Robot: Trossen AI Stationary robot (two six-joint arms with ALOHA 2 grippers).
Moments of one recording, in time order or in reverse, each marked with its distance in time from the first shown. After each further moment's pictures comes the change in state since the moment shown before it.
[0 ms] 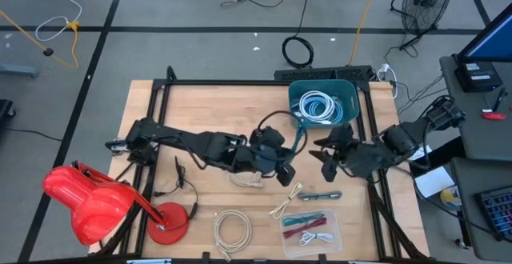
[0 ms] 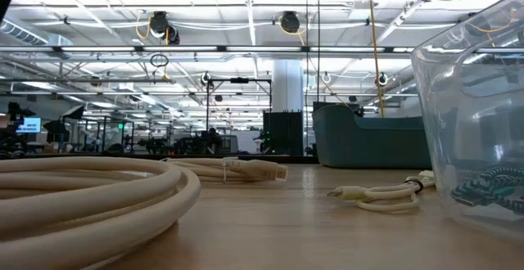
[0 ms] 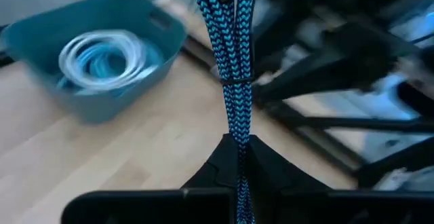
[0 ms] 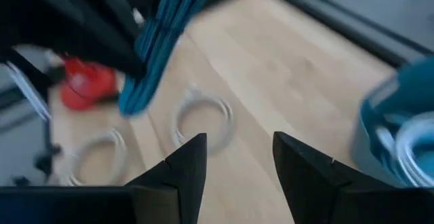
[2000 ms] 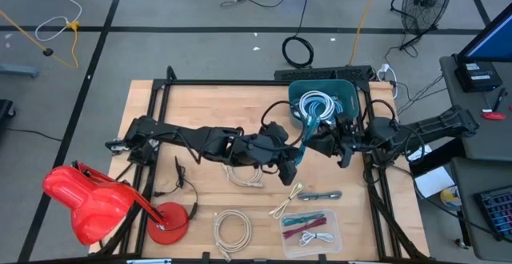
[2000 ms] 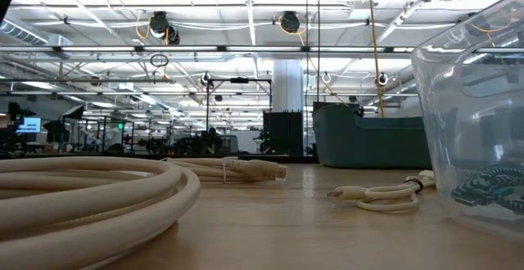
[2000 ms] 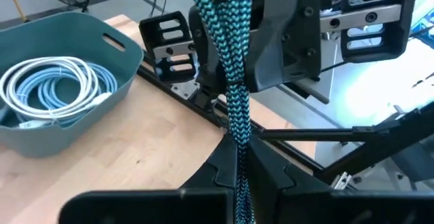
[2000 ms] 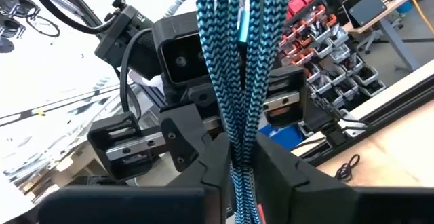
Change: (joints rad) left arm 0.032 -0.019 -0.001 0.152 0.119 0.095; right arm -0.293 -0.258 -0.583 1.345 -0.558 -0.155
